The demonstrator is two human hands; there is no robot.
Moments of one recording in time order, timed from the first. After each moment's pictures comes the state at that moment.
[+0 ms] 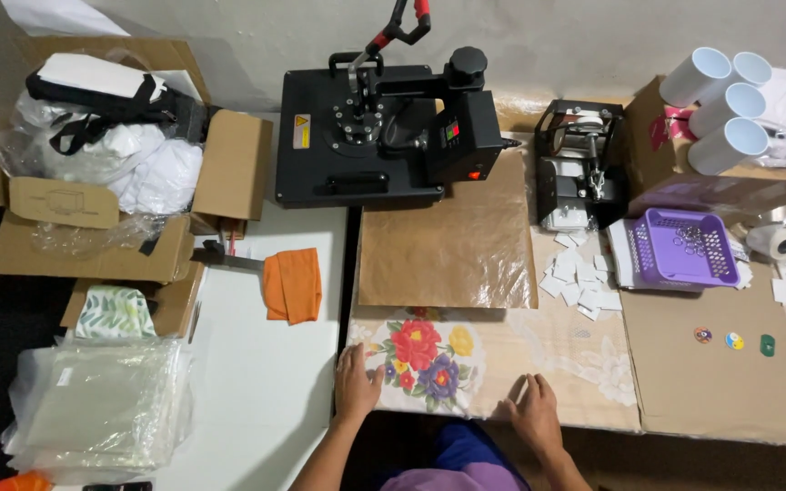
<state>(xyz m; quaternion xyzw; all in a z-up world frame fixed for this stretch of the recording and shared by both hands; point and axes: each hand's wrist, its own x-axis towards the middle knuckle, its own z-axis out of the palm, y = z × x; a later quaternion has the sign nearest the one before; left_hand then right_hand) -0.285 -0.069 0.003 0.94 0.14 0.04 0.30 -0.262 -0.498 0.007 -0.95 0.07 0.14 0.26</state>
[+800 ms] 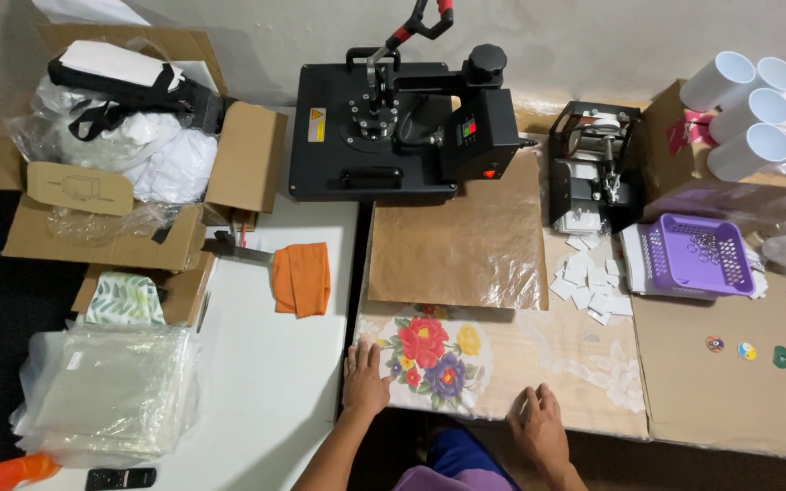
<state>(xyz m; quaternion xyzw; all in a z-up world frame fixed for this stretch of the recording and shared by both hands) -0.284 -0.079 0.017 0.95 0.13 -0.23 0.17 -0.291 -0.497 0.008 -0.98 -0.03 0.10 0.18</state>
